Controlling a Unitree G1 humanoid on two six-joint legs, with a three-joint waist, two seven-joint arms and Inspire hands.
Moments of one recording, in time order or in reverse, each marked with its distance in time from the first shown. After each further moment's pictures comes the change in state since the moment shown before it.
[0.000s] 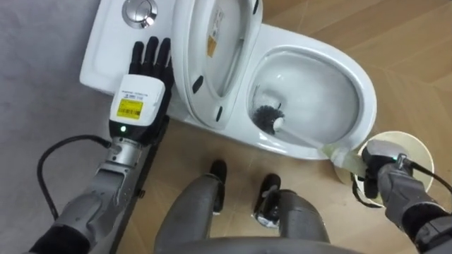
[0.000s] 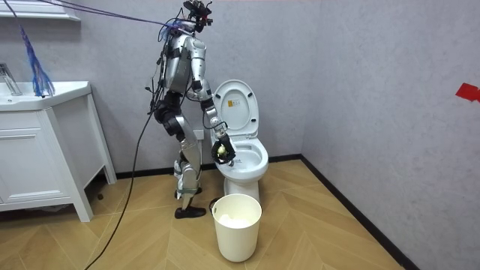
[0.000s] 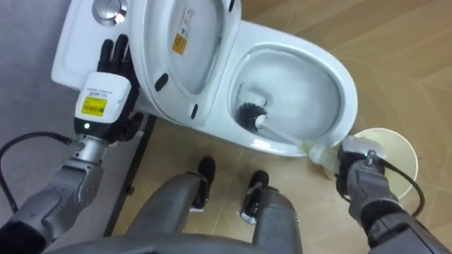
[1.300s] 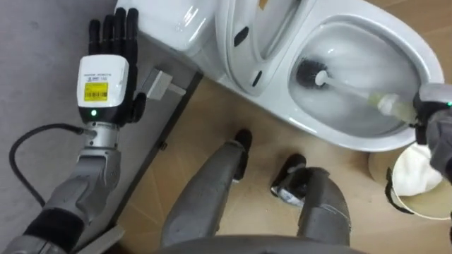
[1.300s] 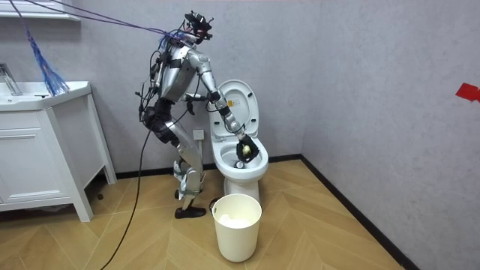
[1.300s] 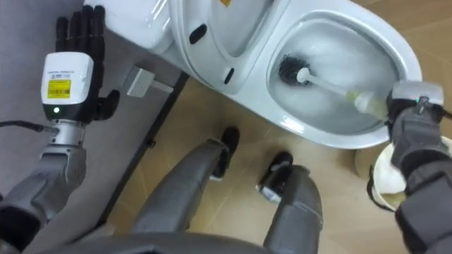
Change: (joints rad) left arm -0.132 0.049 0.069 0.072 -0.119 -0.001 0.141; right arm -0.383 -0.223 0.162 0.138 0.122 -0.020 -0.041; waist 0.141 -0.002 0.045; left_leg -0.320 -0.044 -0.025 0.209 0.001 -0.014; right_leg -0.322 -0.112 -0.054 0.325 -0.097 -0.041
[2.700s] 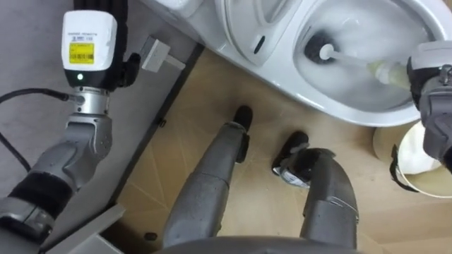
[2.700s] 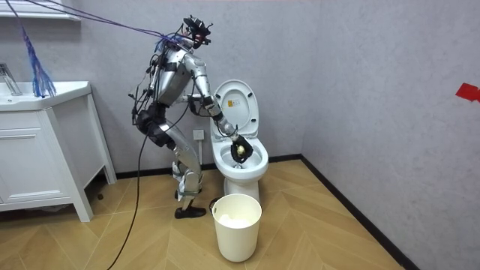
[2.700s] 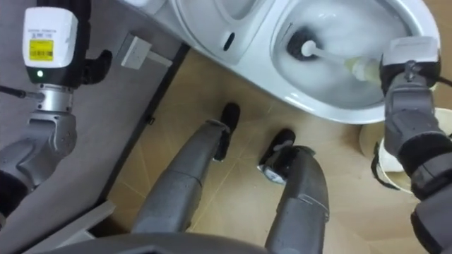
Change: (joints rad) left arm -0.150 0.058 -0.082 0.054 -0.203 -0.011 0.083; right arm 0.122 0.000 -0.013 -0.443 -0.234 0.220 0.112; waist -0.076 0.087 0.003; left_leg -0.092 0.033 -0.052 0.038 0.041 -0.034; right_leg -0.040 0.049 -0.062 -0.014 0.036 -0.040
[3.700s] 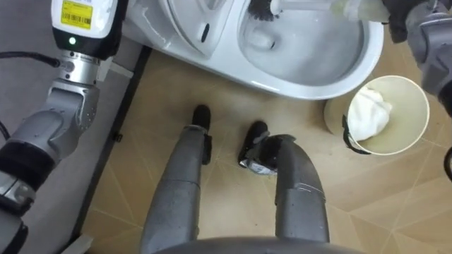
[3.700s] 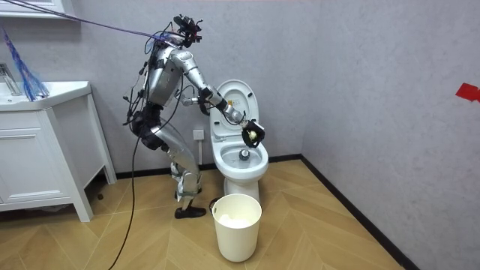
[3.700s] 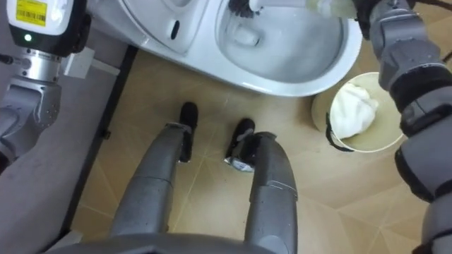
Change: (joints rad) left arm -0.161 0.126 -0.045 0.009 0.189 0.009 -0.034; right arm -0.380 0.033 0.052 0.156 -0.055 -0.284 -0.071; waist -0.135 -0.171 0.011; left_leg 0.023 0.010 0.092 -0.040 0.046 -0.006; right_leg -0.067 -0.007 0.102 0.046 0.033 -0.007
